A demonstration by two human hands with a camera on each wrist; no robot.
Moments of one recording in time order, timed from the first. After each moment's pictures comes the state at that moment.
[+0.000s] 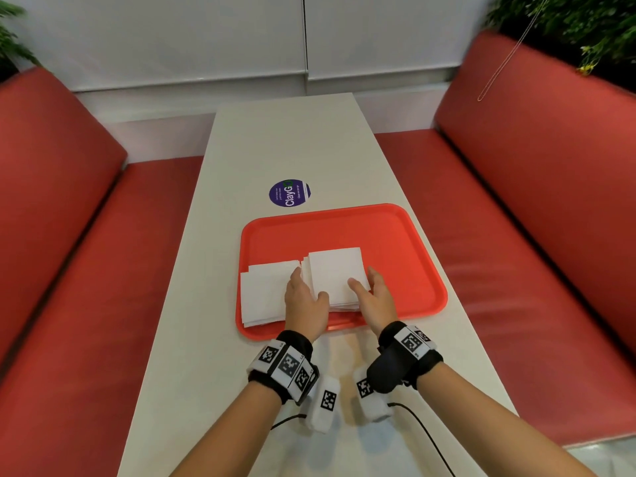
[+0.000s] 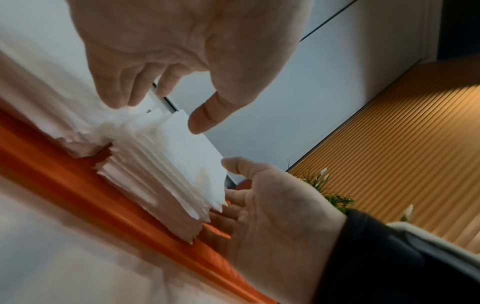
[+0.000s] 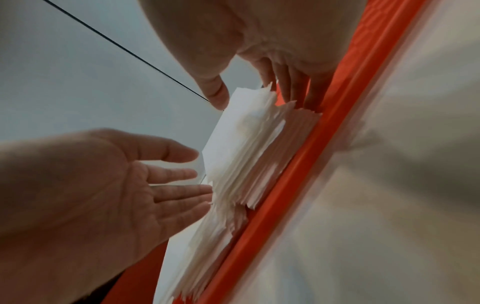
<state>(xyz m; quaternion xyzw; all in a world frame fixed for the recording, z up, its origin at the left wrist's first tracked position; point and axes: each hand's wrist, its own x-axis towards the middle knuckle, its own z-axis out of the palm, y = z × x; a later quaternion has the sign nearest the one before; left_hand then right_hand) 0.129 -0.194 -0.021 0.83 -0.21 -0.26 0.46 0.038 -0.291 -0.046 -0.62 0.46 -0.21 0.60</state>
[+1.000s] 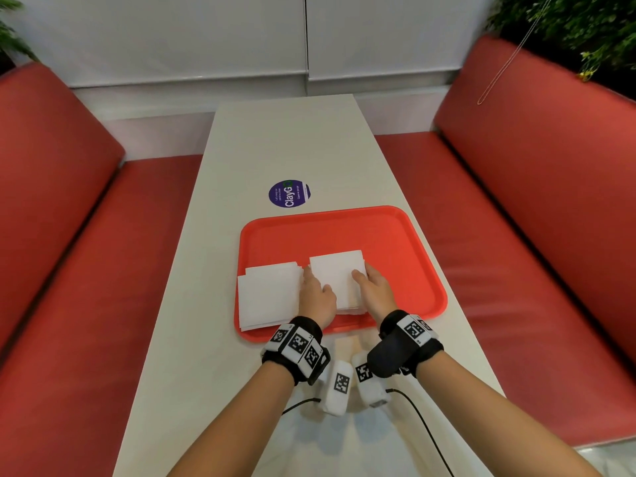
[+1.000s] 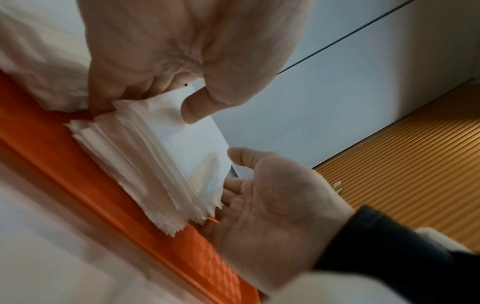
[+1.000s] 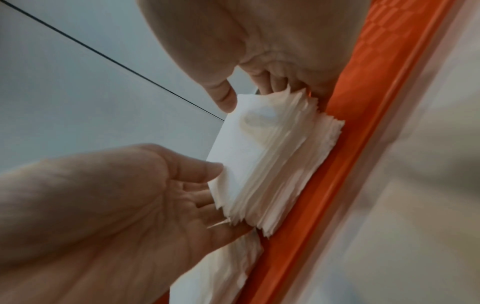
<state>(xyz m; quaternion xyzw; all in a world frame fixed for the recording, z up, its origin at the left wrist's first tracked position) 0.134 -0.224 -0.034 0.80 -0.20 -0.32 0.46 0.056 -0.311 -0.047 -0.62 0.46 -0.19 0.61</state>
